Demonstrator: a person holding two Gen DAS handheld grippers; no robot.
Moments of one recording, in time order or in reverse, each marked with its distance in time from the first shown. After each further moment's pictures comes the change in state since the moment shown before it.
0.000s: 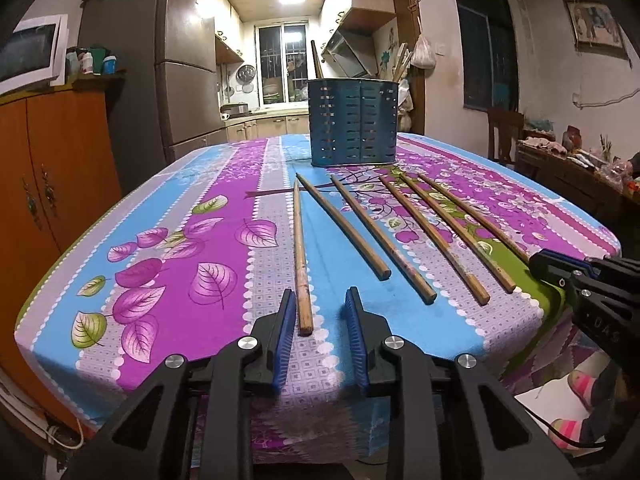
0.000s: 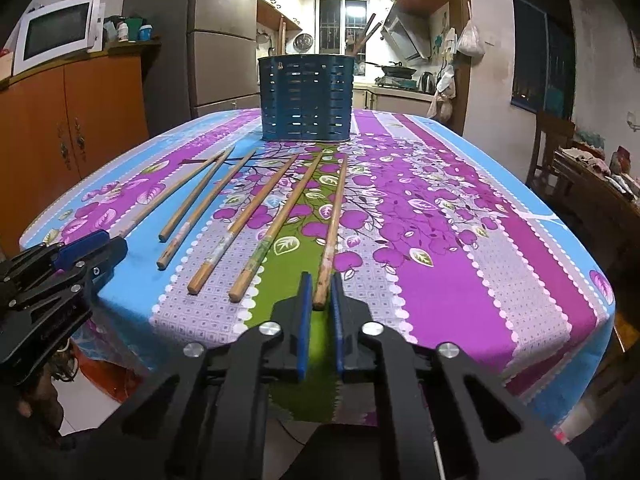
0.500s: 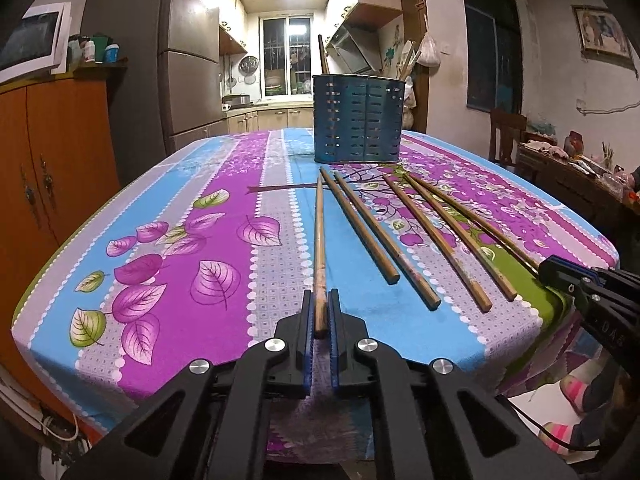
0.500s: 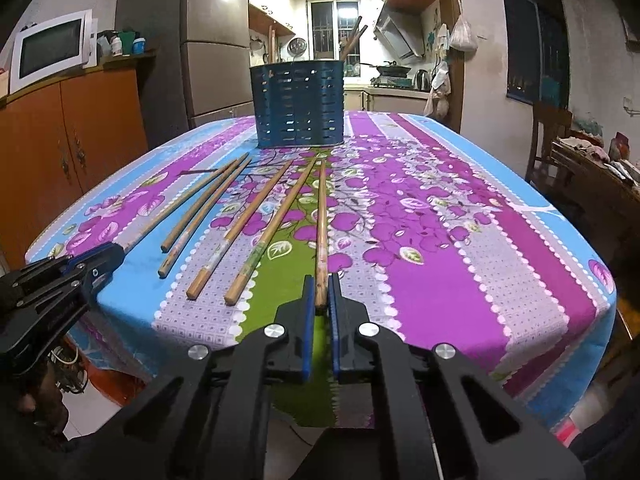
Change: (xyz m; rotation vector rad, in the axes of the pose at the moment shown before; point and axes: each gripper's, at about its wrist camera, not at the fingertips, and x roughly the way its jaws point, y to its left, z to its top) left arm 0.001 0.005 0.006 -0.031 0.030 -0.009; right arm -0.006 -0.010 0.002 0.046 -0.015 0.013
